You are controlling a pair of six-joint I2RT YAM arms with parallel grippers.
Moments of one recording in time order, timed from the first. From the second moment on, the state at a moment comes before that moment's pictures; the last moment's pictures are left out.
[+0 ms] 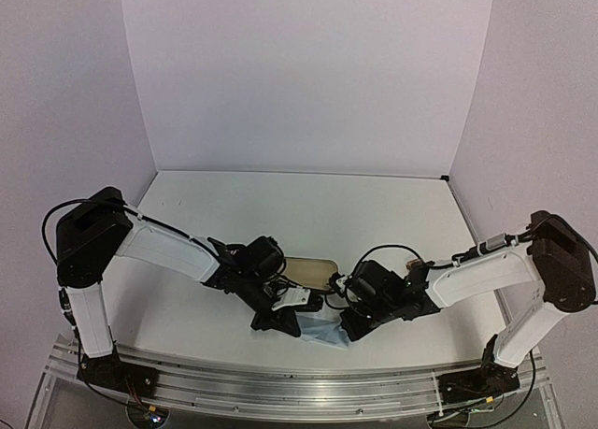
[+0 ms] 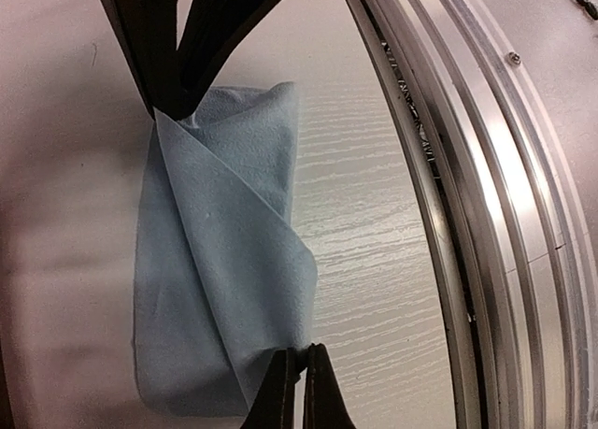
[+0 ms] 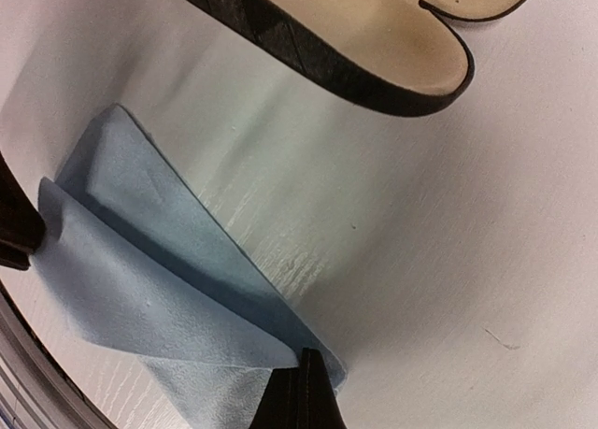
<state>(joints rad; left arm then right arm) -1.02 1.89 1.02 -0.17 0.60 0.58 1.05 1.62 0.74 -0.20 0.02 0.46</state>
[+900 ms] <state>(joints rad) -0.92 1.94 1.08 -0.23 0.63 0.18 1.05 1.62 0.74 -0.20 0.02 0.46</state>
